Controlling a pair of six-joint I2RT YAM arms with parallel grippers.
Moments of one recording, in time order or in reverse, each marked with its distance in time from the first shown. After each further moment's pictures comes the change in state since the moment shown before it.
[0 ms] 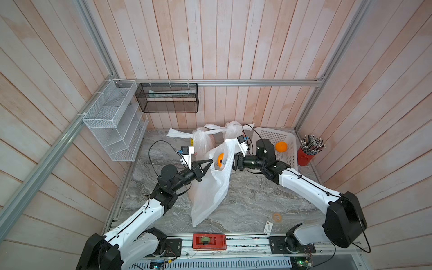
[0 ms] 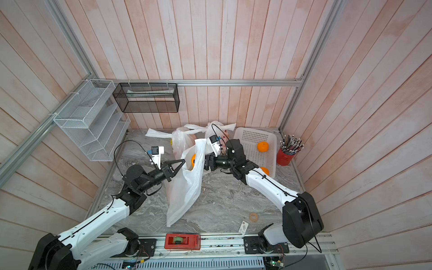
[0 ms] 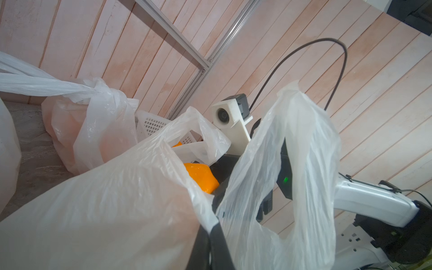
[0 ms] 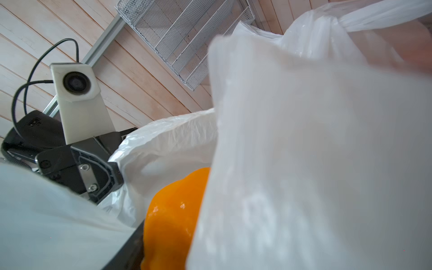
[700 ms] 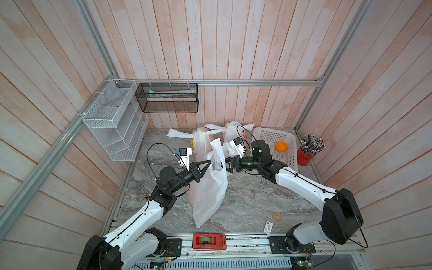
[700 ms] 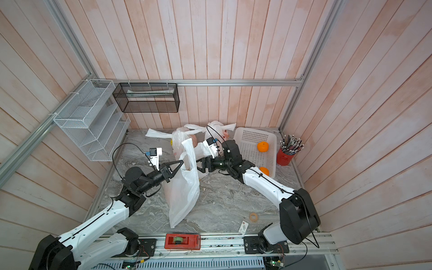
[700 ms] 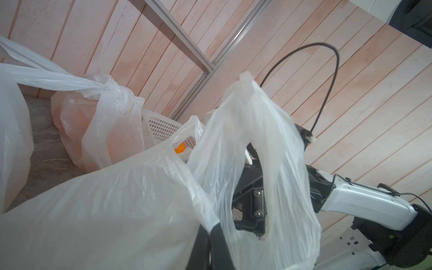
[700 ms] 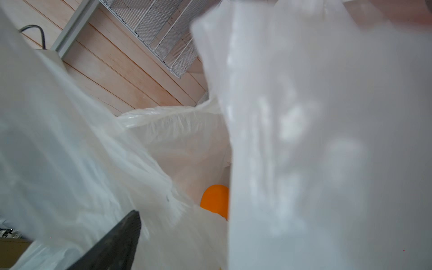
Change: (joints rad) left arm 0.023 -0.019 -0.045 0.028 -0.011 -0.041; right arm 0.012 0.025 0.023 -0.101 0.079 -0.042
